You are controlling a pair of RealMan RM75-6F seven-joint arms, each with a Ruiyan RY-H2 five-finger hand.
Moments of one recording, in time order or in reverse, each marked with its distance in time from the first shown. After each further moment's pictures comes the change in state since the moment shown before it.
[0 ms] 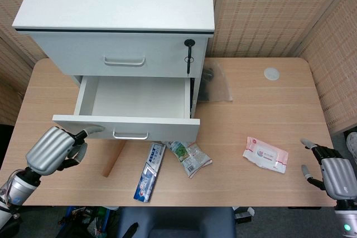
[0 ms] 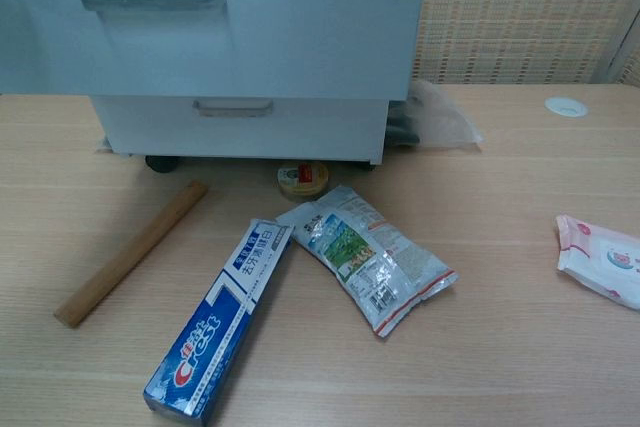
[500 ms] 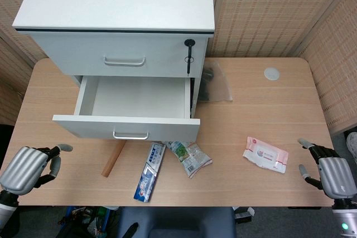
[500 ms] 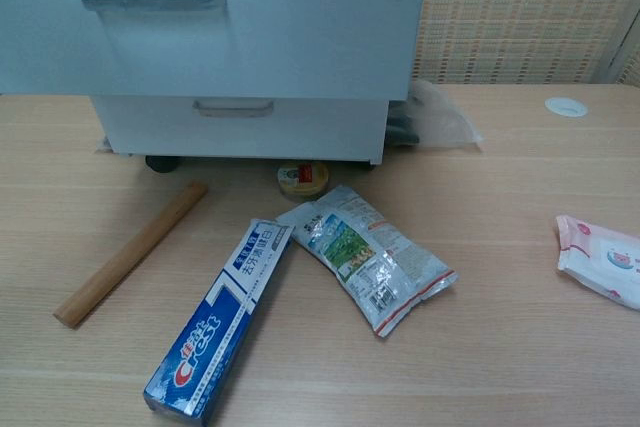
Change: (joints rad) left arm 0.199 -0.047 0.096 0.049 -0.013 0.137 0.121; right arm 0.009 -0.004 0.000 -0.008 -0.005 -0.011 -0.008
